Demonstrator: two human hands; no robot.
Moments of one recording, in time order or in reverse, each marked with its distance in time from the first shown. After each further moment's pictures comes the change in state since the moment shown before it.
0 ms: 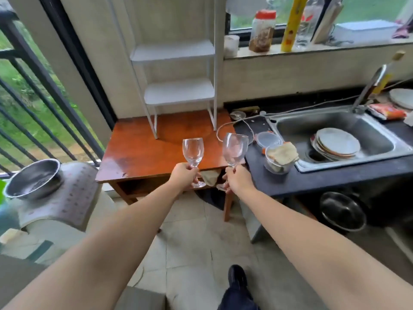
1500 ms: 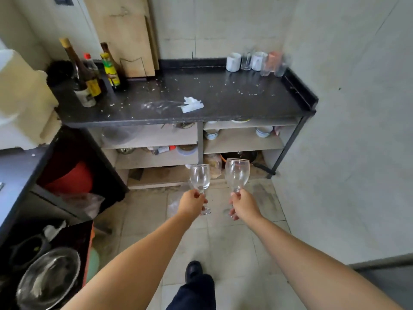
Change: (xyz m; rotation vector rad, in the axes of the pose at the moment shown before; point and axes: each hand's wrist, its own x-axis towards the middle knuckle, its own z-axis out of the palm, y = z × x) left_hand -0.427 0.107 0.795 0.600 -1.284 0.503; right_hand -0.379 0.438 -0.633 0.510 1.253 0.643
